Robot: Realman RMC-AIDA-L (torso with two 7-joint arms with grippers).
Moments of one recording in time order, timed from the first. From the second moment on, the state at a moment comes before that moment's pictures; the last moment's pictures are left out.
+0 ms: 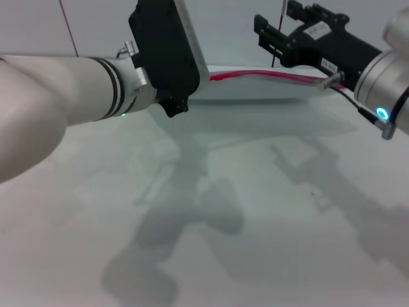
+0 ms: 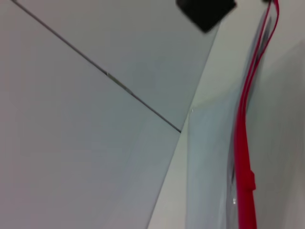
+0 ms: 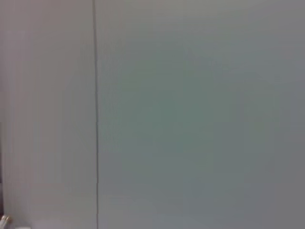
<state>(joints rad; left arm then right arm) -0.45 -2.03 1.83 1.51 2.87 0.75 -2.43 0.47 1.74 -2.30 -1.34 -2.07 0.25 2.82</state>
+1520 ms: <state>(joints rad) -0.43 -2.02 1.83 1.64 2.87 0.77 -2.40 0.40 2.02 -1.81 -1.51 -2.13 -0.49 2.13</state>
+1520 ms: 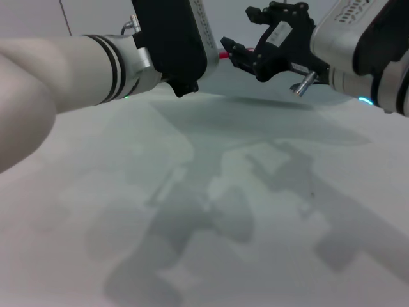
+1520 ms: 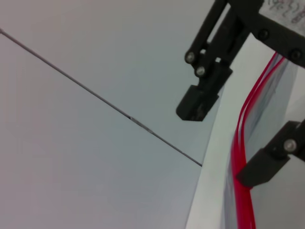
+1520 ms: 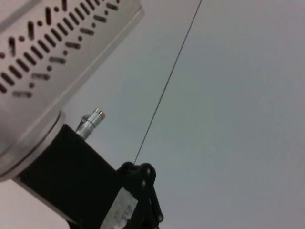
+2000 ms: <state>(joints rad) -0.42 -2.02 1.83 1.65 2.87 0.72 -2.36 0.39 2.02 -1.81 -1.52 -2.14 -0.50 2.02</state>
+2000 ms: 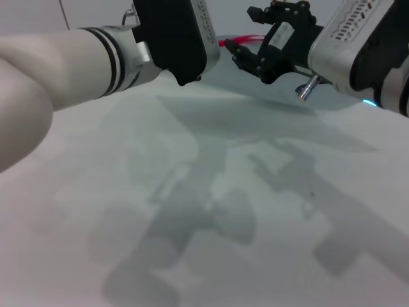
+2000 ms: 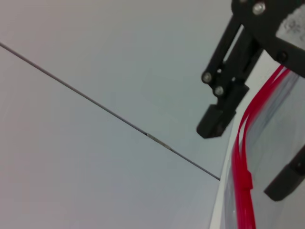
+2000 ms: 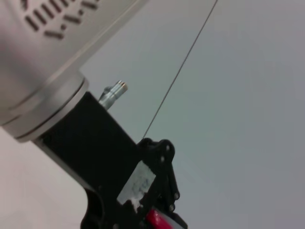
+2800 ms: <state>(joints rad) -0.43 -2.02 1.83 1.66 2.87 0.72 -2.36 0.39 2.03 -1.86 -1.47 -2.20 -0.37 1.87</state>
